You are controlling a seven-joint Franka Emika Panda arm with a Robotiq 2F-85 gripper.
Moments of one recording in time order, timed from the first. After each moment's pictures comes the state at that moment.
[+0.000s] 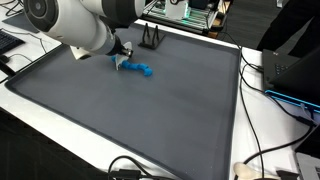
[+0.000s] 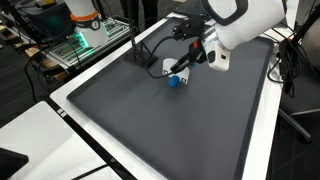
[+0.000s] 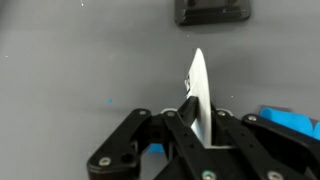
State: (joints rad) arm 0.05 0.87 -0.03 -1.27 -0.12 1.45 0.04
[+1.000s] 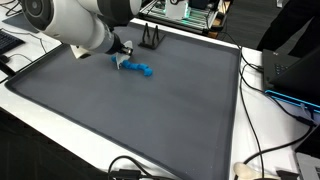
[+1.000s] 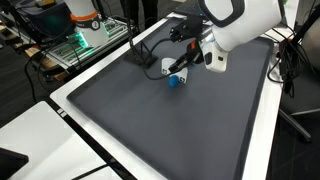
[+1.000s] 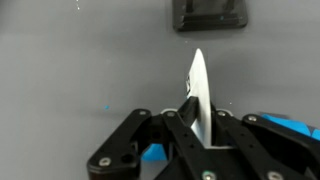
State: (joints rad) arm 0.04 0.85 -0.03 -1.29 -0.10 1.45 0.02
